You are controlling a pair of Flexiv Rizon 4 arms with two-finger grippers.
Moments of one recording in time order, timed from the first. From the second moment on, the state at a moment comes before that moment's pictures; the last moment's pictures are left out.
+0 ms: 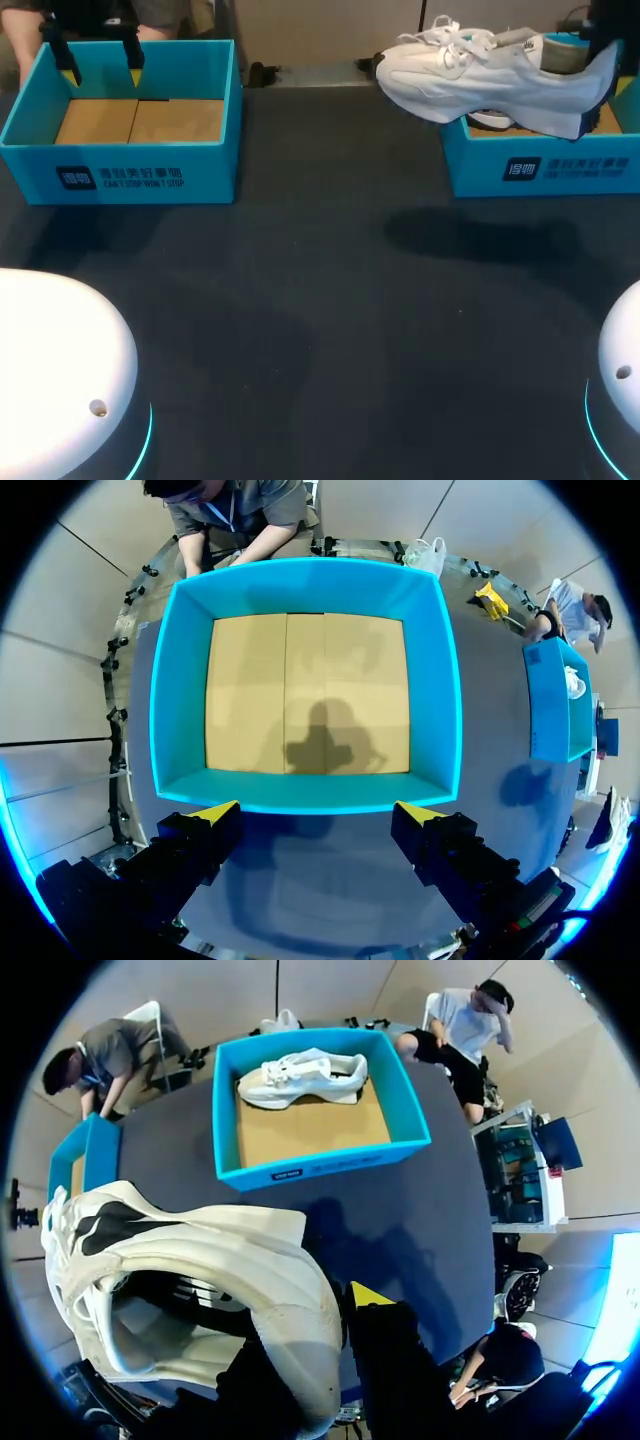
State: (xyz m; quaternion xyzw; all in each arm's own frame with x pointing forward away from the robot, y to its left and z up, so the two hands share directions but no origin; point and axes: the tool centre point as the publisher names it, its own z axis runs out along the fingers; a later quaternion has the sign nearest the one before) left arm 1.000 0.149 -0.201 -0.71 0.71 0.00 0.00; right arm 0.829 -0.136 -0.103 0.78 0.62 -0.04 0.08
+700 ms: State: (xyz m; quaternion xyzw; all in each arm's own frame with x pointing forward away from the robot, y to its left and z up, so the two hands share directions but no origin) left arm 1.000 0.149 -0.201 -0.71 0.71 0.00 0.00; right arm 0.734 -0.033 -0.173 0.75 0.65 -0.03 0.08
